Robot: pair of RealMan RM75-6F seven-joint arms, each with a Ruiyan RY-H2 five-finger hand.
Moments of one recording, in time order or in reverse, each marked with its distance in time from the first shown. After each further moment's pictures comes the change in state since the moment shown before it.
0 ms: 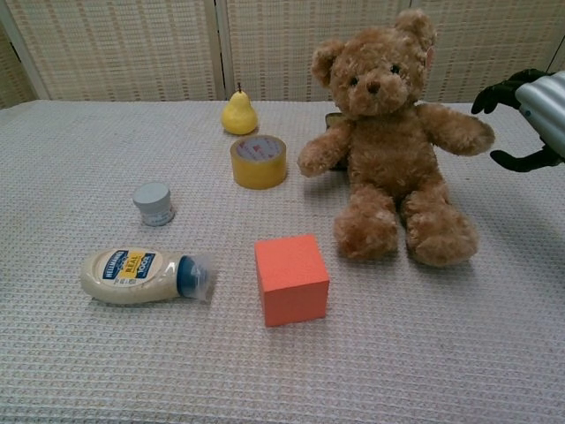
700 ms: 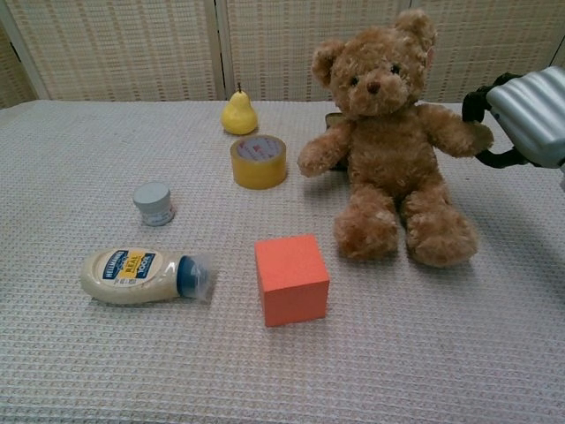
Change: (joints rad) left arm 0.000 0.006 0.006 0.000 0.011 0.000 -0.018; right arm 0.089 -0.189 -0.017 0.344 0.039 0.046 0.045
